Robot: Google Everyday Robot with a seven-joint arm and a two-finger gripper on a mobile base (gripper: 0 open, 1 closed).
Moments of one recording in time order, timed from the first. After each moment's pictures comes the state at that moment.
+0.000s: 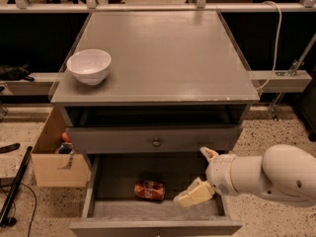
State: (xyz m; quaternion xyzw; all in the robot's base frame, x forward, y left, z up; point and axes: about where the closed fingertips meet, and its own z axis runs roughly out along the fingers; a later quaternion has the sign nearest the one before) arm 0.427 -0.091 0.672 -0.43 0.80 0.22 0.35
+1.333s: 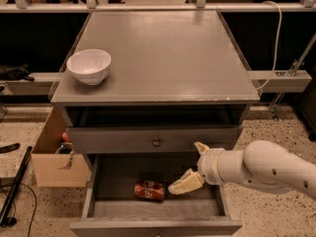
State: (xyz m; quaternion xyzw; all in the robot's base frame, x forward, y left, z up) arm 0.475 -0.083 0.628 -0.43 0.80 0.22 0.36
